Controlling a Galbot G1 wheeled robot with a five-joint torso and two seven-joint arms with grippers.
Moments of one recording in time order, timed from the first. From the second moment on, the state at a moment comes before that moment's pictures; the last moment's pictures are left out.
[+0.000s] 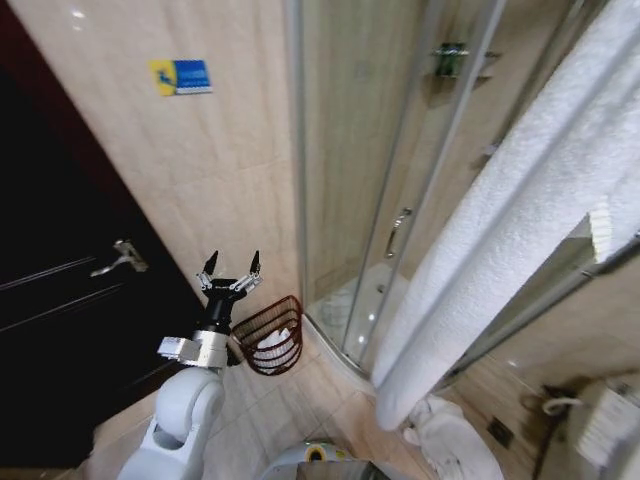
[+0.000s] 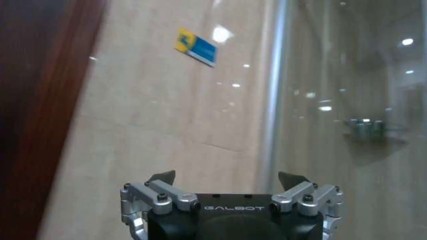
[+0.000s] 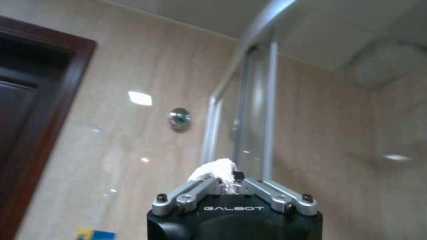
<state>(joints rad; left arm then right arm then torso) 1.42 -1.31 -0.47 -2.30 -0.33 -0.03 -0.08 -1.65 0.13 2.33 2.21 1.98 -0.58 0.28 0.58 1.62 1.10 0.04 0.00</state>
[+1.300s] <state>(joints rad) 1.43 -1.31 -0.46 -2.29 -0.32 -0.04 -0.08 -1.64 0.10 2.32 2.18 1.96 -0.57 0.28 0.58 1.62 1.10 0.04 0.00</state>
